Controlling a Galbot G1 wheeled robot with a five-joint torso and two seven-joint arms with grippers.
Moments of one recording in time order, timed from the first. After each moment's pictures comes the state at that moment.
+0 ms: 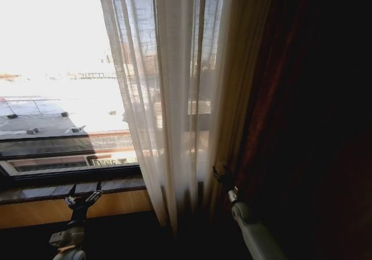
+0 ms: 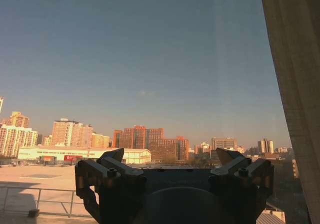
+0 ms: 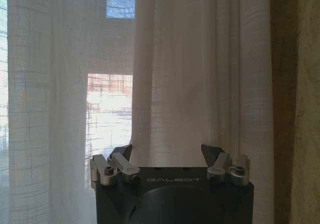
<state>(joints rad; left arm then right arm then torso) 1.51 -1.27 -0.82 -1.78 -0.42 -0.43 0.02 -1.00 1.26 0.42 1.37 0.27 0.19 -0.06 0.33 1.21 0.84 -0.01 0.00</state>
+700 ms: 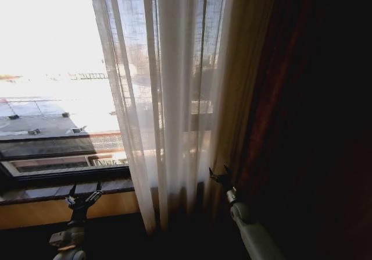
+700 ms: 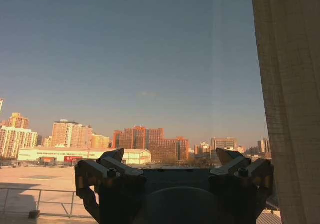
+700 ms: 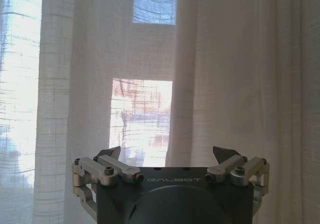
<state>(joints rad) 1.51 -1.27 -0.82 -1.78 -0.42 -0.43 0.02 -1.00 1.27 0.41 1.37 0.24 0.20 -0.08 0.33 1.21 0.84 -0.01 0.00</state>
